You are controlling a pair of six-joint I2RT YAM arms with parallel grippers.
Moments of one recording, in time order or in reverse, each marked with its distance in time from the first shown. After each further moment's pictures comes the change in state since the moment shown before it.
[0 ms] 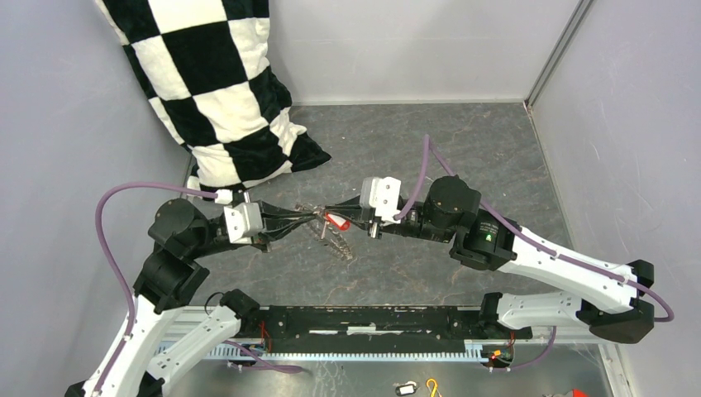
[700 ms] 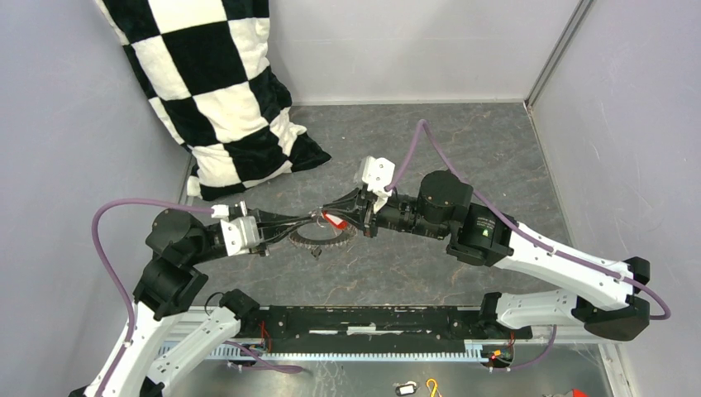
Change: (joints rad) left arm 0.000 -0.059 -0.050 0.032 0.011 0.066; right arm -0.006 0.042 0.063 -0.076 0.065 0.225
